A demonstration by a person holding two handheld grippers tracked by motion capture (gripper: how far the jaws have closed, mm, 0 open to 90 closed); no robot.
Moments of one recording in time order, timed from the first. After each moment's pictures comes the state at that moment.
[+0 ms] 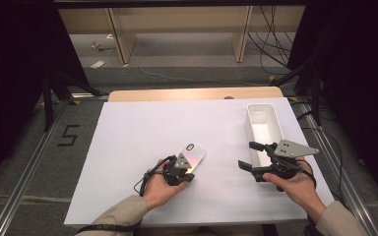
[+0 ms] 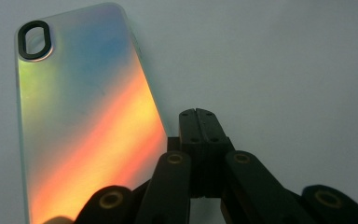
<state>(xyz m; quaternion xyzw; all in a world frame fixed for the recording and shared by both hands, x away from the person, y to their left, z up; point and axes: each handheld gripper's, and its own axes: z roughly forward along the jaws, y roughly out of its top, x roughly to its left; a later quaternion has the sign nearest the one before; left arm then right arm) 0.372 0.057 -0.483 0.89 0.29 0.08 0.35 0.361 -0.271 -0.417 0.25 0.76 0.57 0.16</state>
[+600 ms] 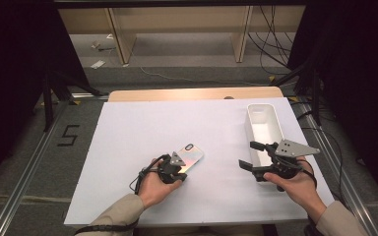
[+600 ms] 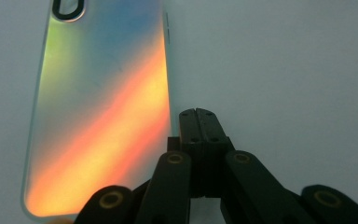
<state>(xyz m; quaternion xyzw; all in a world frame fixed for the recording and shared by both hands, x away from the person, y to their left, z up) 0.376 0.077 -0.480 0.89 0.33 0.09 0.31 0.361 -0.272 -0.416 0.25 0.76 0.57 0.16</state>
